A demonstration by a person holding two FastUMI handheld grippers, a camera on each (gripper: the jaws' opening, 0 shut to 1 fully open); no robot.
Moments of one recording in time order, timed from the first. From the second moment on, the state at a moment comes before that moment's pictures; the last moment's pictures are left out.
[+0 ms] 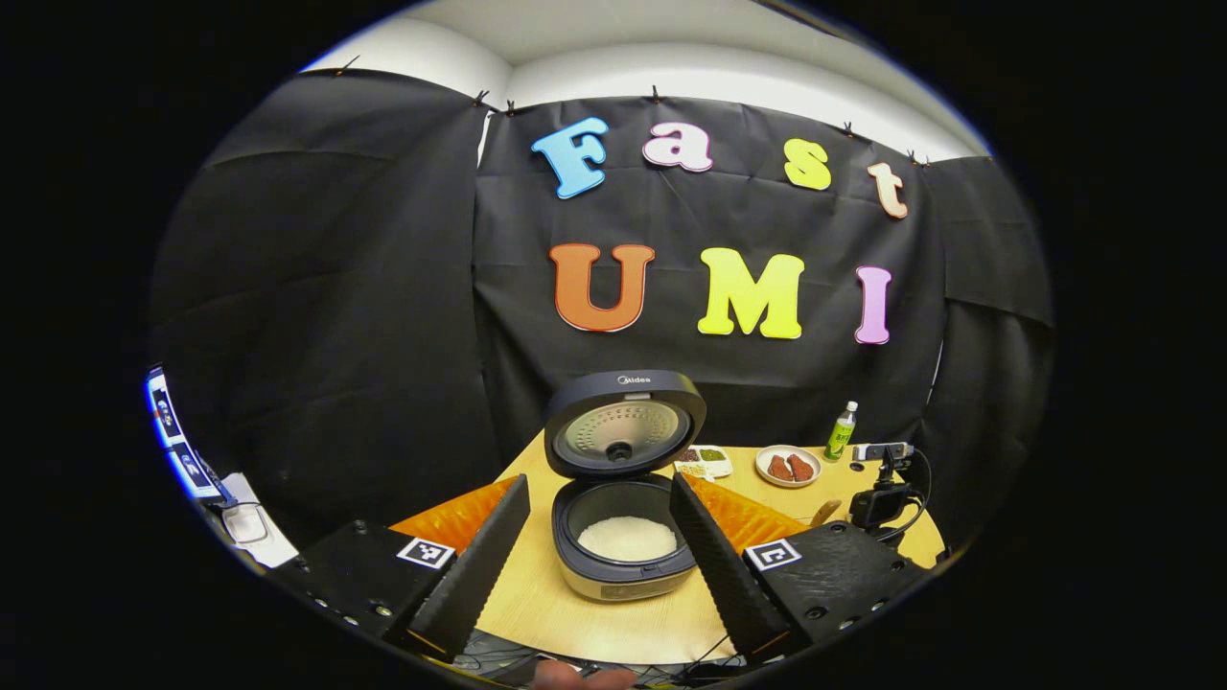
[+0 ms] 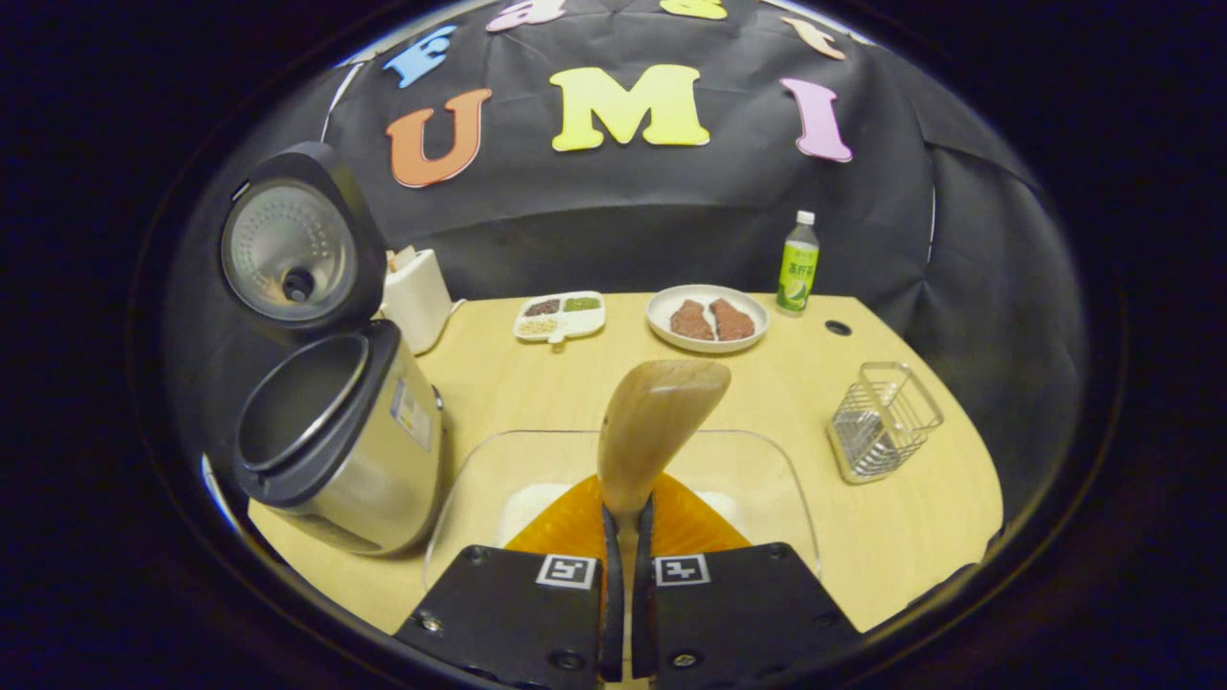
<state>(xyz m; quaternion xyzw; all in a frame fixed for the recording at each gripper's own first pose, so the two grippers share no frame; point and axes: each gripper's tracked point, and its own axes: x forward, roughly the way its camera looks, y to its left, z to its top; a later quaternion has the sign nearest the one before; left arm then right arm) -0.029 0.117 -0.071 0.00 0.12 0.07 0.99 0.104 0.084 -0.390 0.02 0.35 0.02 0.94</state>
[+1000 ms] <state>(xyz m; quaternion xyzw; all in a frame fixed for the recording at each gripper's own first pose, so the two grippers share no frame) -0.041 0.073 -0.070 -0.02 0.14 0.06 0.99 0.104 0.047 -0.372 0.42 0.37 0.01 0.83</state>
